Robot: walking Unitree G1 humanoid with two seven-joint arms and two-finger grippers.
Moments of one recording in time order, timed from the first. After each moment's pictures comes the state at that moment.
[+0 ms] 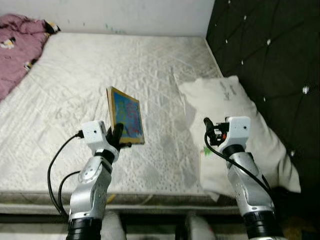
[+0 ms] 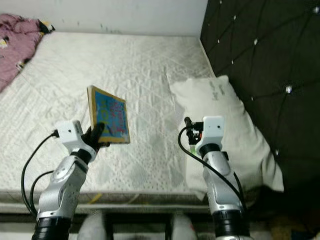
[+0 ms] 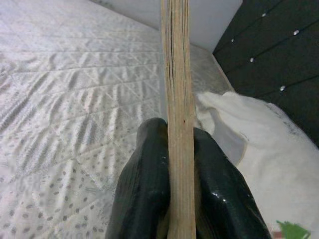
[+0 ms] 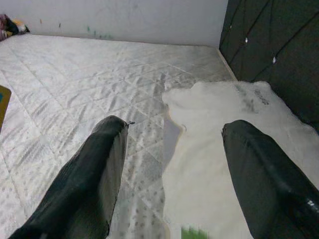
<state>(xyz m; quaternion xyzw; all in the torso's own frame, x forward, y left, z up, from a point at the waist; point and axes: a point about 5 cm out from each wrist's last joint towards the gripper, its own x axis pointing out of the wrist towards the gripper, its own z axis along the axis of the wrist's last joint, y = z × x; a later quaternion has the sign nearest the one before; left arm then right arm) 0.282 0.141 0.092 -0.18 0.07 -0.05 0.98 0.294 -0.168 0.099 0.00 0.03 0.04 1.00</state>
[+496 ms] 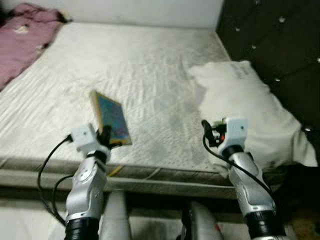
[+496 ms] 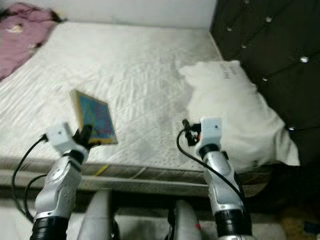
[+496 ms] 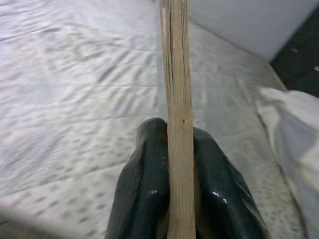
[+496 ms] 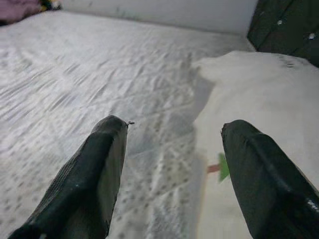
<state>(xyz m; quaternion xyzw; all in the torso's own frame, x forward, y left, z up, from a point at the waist) 0.283 0.163 0.088 -0.19 0.07 0.04 0.98 0.297 -0.168 0.097 -0.02 0.03 0.07 1.00</state>
